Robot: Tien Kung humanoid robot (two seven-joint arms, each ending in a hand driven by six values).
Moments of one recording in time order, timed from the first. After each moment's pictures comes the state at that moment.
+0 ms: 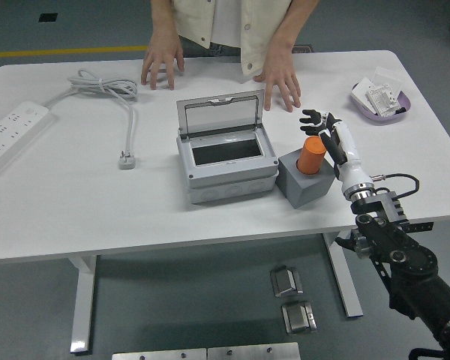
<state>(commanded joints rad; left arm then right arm) 0.04 0.13 -1.79 -0.18 1.79 -0.08 0.15 0.42 -0.09 1.14 0.81 -1.21 -0.18 0.48</state>
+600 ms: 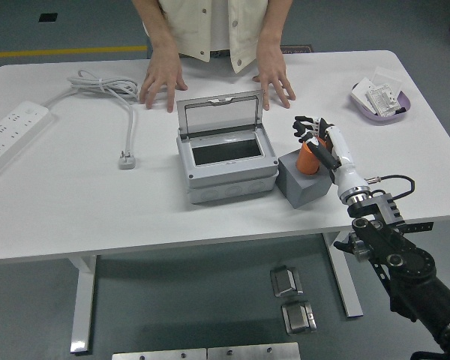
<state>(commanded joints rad) 0.03 0.12 -1.79 -0.18 1.79 -0.08 0.14 0.41 -0.10 1.12 0.82 -1.25 -0.19 0.46</state>
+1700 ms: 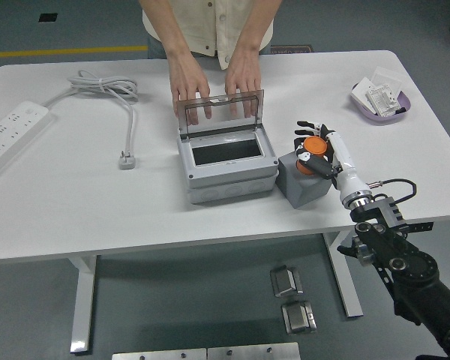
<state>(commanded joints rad) 0.03 0.12 -1.80 -0.18 1.78 -0.08 0.15 0.40 -0.10 1.12 0.81 -1.25 -0.17 0.45</state>
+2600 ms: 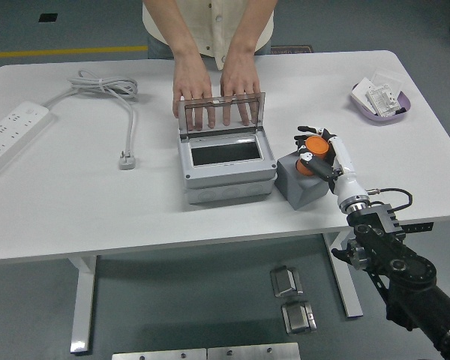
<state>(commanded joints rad) 0.03 0.12 -1.79 -0.18 1.78 -0.09 0.15 0.39 -0.09 1.09 0.81 -1.08 -0.16 0.46</state>
